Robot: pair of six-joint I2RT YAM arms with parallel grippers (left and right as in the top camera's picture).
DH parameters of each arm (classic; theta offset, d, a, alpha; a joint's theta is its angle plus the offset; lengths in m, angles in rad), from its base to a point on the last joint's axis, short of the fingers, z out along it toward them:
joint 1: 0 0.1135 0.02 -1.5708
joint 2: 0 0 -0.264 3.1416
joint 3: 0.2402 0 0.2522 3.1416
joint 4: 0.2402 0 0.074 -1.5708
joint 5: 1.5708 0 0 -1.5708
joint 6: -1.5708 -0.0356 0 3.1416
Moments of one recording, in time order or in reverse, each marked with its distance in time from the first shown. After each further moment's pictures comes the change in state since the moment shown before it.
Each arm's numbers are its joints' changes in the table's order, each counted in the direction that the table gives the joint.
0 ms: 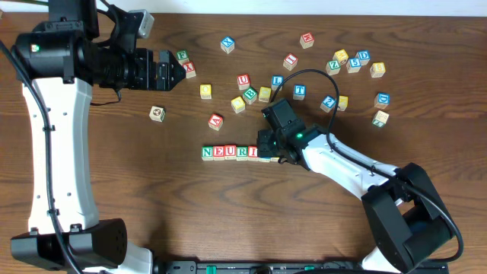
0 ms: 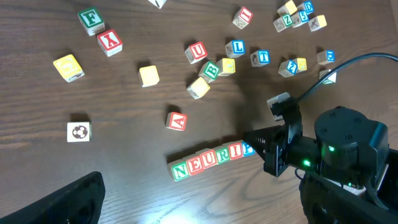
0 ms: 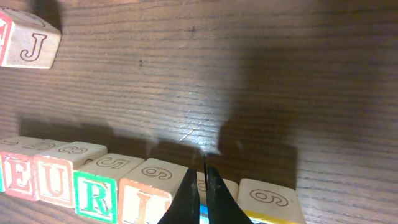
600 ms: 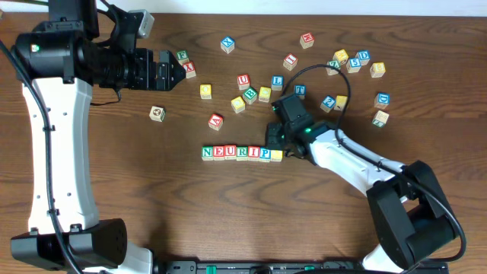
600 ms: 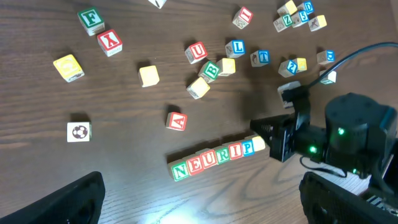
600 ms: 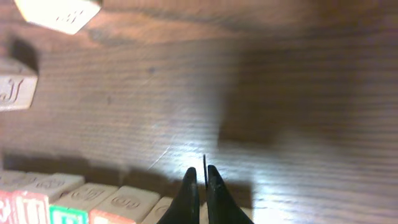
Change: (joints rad) left arm 0.000 0.000 0.000 0.000 0.000 0.000; right arm -0.067 0.000 0.000 -0.018 0.029 0.000
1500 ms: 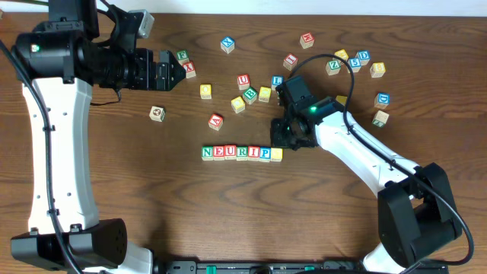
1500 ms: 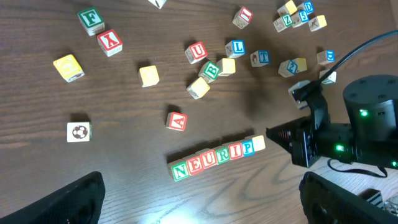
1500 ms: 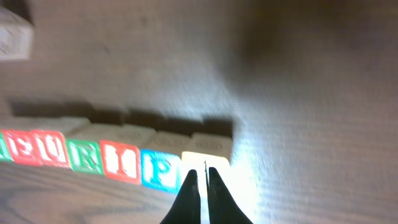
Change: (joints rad) left arm 0.000 0.000 0.000 0.000 0.000 0.000; right arm -0.037 0.000 0.210 0.424 -0.092 0.082
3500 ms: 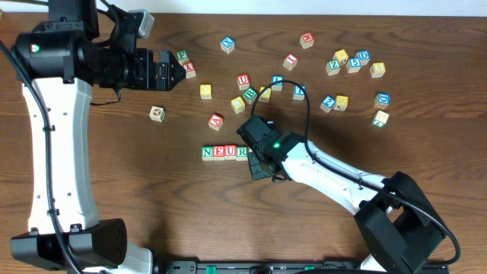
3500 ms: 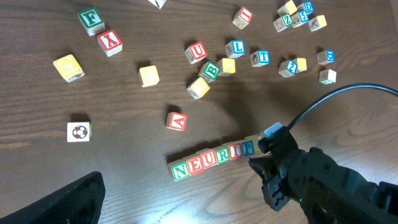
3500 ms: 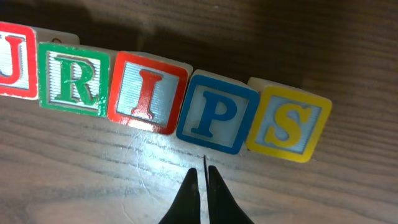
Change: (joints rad) left arm 0.000 0.000 0.000 0.000 0.000 0.000; right arm 0.275 0.000 -0.129 -0.091 0.226 -0.039
